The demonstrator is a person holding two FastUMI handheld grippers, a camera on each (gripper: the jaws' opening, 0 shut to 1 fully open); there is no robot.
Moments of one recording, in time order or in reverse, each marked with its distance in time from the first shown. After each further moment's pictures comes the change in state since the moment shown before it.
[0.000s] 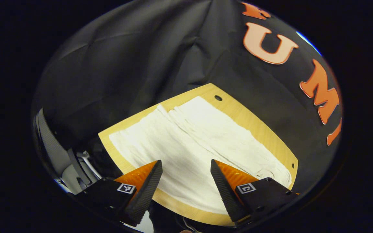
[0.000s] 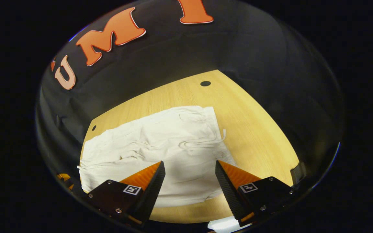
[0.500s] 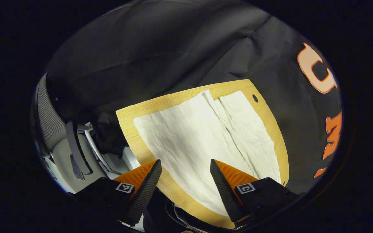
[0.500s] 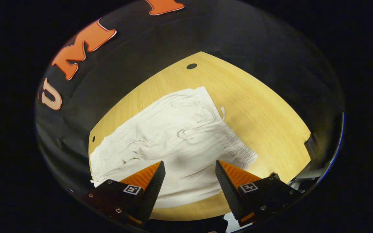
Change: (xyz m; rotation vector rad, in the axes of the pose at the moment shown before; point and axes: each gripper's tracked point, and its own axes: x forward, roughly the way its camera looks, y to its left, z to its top) left arm 0.061 0.125 0.001 -0.267 0.181 0.052; right arm 0.019 0.002 -0.026 0.225 0.125 -0.028
